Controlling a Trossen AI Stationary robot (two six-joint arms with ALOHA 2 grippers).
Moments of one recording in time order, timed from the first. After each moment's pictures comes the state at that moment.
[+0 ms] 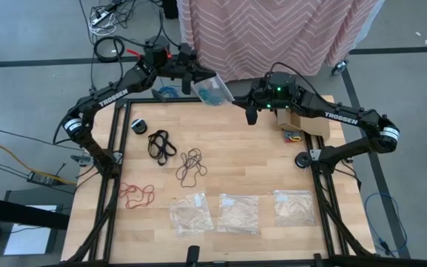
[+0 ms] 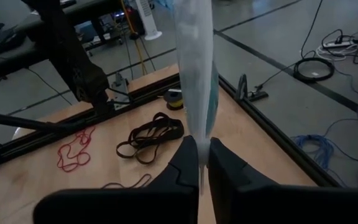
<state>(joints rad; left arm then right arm) 0.70 1.60 1.54 0.03 0.79 -0.27 -0.51 1.28 1.06 -0.10 -0.25 0.16</state>
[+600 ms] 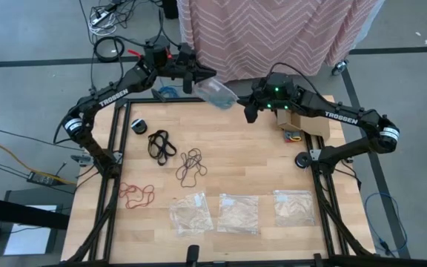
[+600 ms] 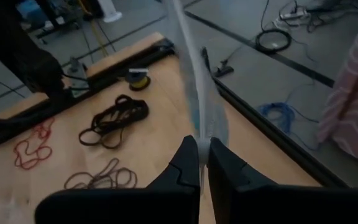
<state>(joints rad) 0.70 1.61 1.54 0.03 0.76 -0.27 -0.52 1.28 1.06 -0.23 -0.12 0.19</state>
